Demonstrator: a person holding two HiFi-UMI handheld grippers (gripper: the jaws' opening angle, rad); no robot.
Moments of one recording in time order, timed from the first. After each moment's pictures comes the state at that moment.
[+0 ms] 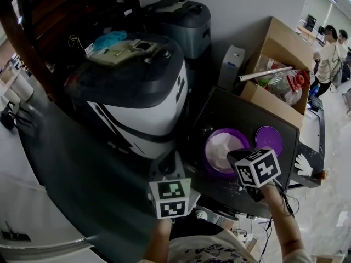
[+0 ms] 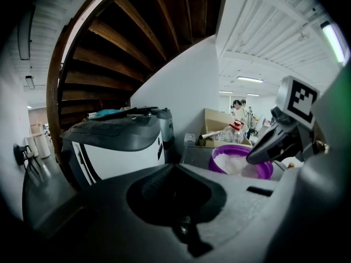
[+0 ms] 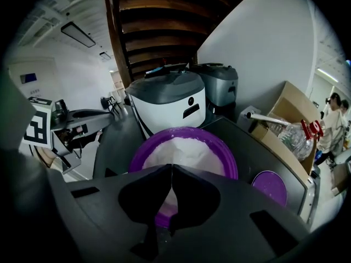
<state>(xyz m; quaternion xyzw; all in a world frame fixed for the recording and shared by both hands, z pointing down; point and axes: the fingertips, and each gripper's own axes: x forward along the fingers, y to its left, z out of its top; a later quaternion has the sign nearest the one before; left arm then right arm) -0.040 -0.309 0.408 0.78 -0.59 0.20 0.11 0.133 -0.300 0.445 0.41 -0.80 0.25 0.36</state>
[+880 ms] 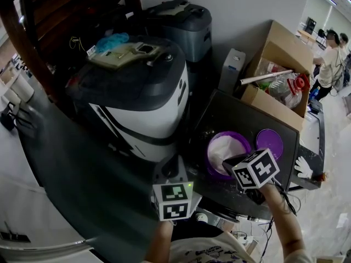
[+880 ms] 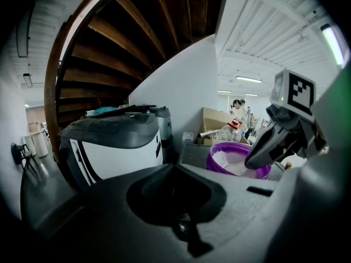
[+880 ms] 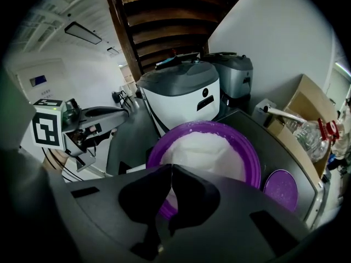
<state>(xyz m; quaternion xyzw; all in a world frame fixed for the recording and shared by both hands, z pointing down) -0.038 -0.305 0.416 0.78 -0.58 0.20 0.12 0.110 -0.283 0.451 0.34 -0.81 0.28 0.39</state>
